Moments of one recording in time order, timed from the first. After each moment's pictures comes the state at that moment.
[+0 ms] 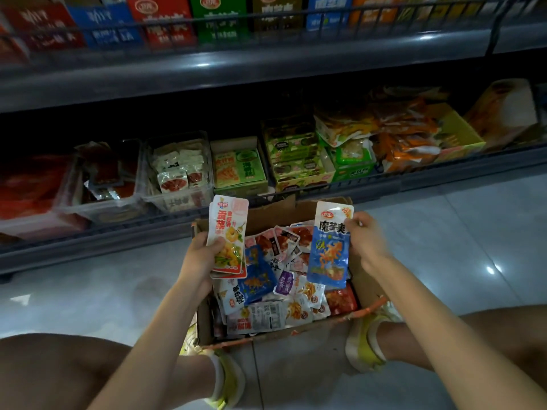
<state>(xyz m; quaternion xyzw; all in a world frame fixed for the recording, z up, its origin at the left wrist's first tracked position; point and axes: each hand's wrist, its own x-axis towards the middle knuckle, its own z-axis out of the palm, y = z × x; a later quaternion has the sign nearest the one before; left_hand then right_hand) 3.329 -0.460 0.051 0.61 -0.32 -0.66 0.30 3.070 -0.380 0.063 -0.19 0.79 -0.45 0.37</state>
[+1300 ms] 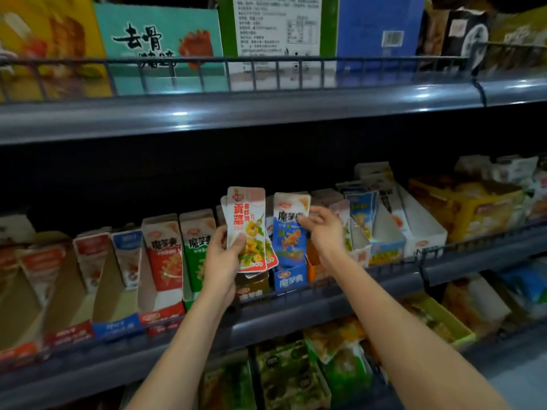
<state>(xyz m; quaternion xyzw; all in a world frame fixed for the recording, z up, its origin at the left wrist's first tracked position) 3.149 -0.649 0.359 0.37 -0.52 -0.55 0.54 2.965 -0.632 0.354 -0.38 0.55 -0.70 0.24</state>
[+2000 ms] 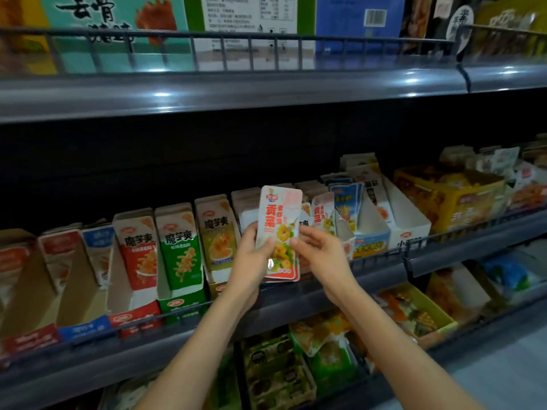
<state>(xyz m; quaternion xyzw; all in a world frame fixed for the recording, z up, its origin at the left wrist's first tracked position) 3.091 -0.624 0.346 0.31 -0.61 -0.56 0.47 2.969 -0.569 0.335 -0.43 0.53 -0.66 0.30</state>
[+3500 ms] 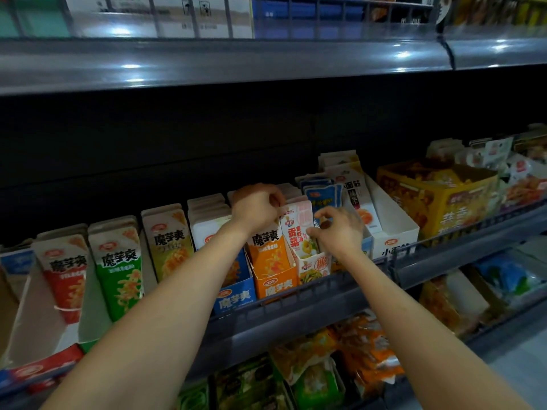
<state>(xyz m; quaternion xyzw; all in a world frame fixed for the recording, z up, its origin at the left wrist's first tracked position) 2.971 -0.716 0.390 0.35 -0.89 -0.08 0.28 2.820 -0.635 0.313 -0.43 0.82 -0.37 -0.08</state>
